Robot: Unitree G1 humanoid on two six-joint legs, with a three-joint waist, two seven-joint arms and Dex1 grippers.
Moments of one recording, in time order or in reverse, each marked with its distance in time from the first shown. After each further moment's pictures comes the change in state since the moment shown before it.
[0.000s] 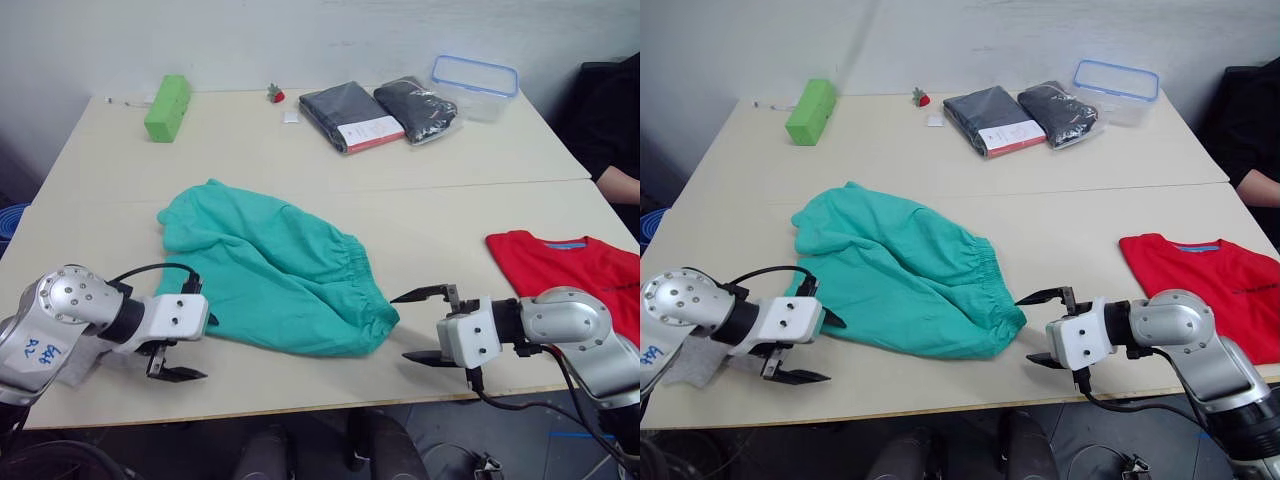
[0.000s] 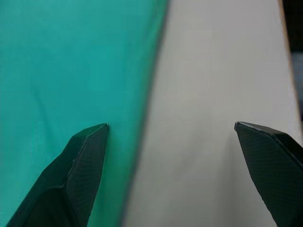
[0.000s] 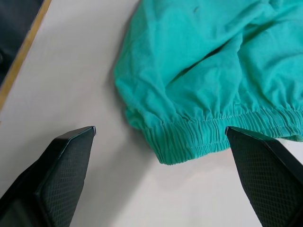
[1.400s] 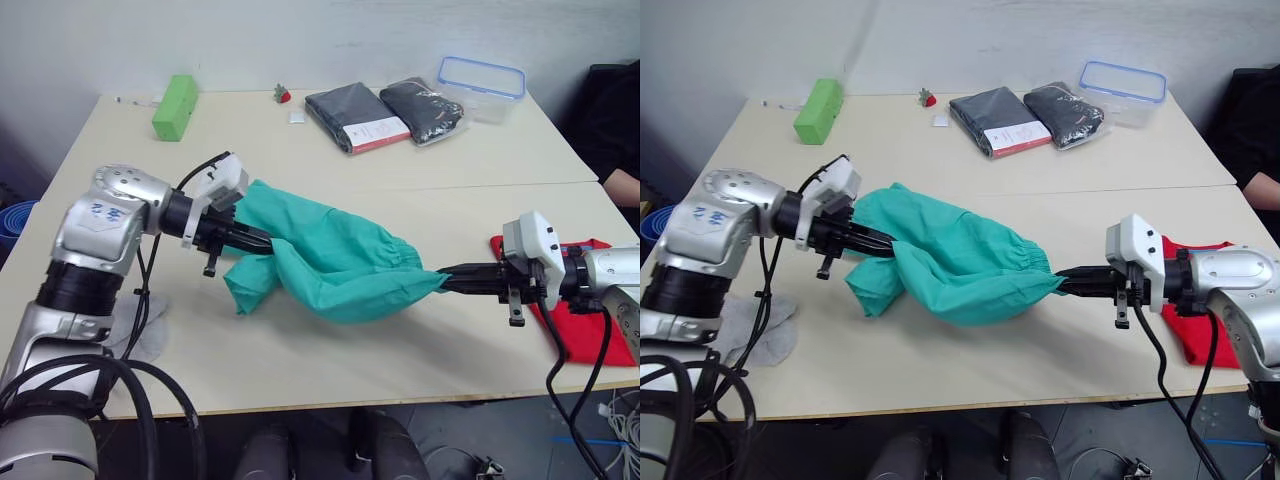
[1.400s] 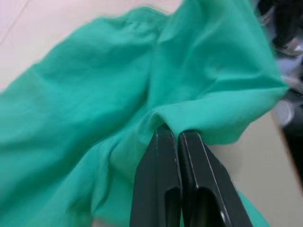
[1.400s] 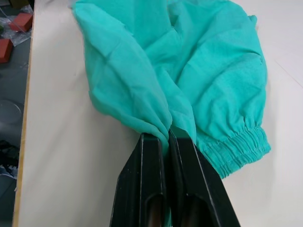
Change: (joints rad) left arm -0.811 -0.403 -0.240 0.646 -0.059 0.240 -0.093; right arm -0.068 -0.120 -0.236 -0.027 0.535 0.743 0.051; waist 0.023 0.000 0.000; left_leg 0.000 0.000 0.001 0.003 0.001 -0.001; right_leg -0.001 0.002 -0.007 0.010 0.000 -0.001
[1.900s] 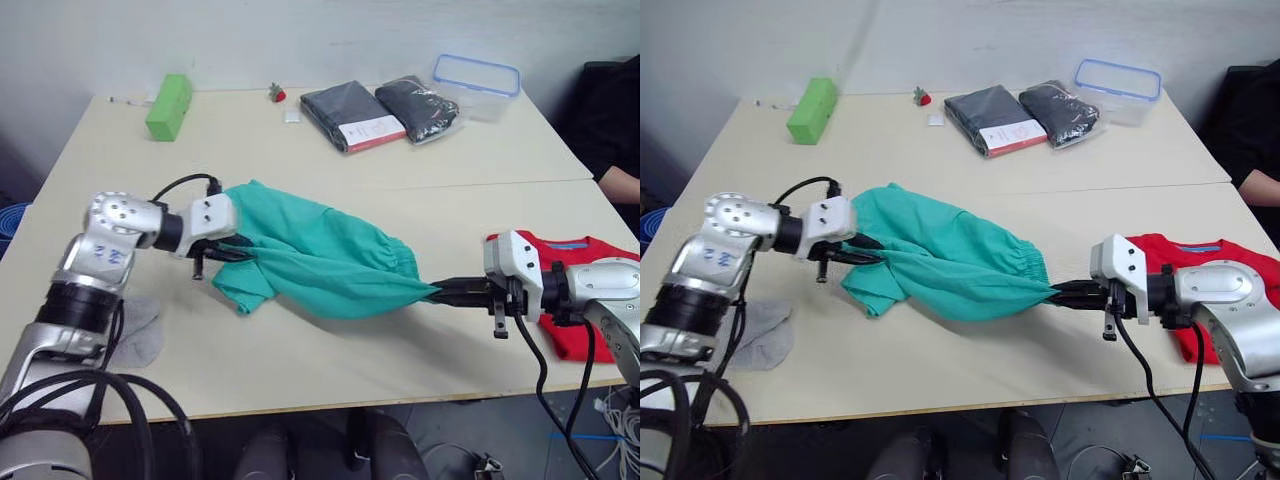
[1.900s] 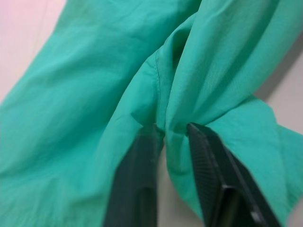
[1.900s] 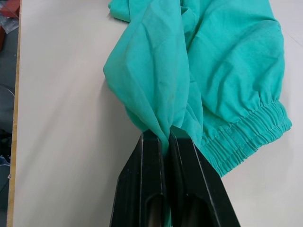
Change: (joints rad) left arm 0.182 0.089 0.094 -0.040 0.104 -0.407 0.089; right arm 0.046 0.022 0.026 -0.025 -0.065 -0.022 -0.018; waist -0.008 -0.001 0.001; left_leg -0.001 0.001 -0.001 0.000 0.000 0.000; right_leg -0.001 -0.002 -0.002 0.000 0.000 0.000
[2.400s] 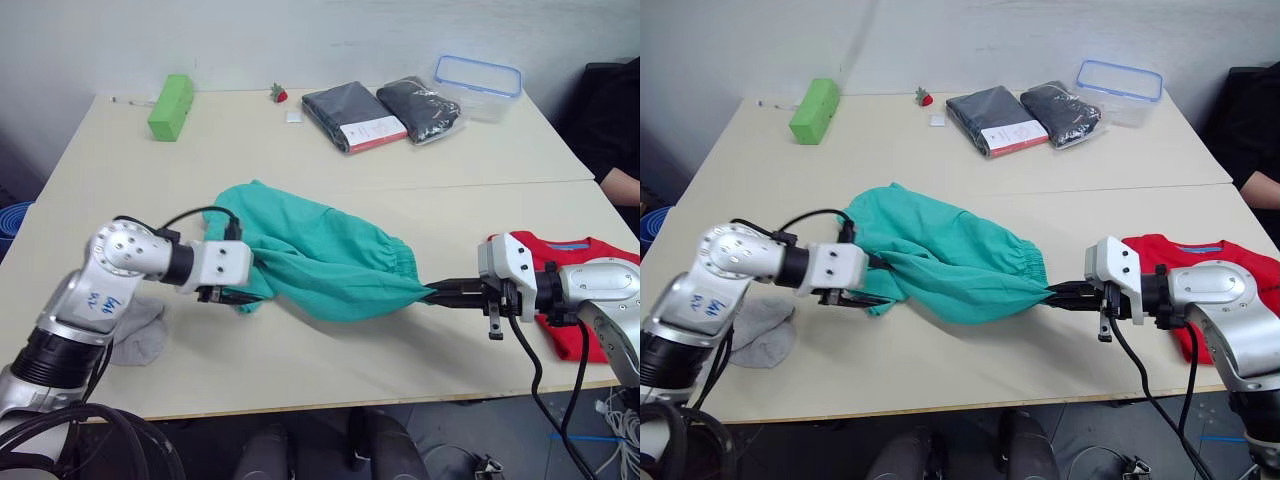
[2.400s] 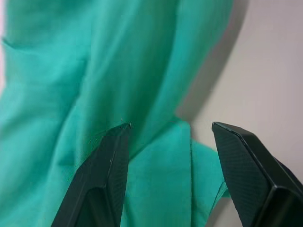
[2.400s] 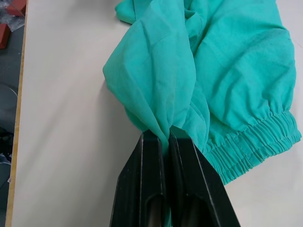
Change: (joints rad) left arm 0.199 0.007 -0.042 -0.369 0.100 -0.002 0.115; right arm -0.013 0.019 0.017 0.002 -0.019 -0.013 0.006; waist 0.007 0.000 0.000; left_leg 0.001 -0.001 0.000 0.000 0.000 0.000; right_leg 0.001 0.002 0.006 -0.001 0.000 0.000
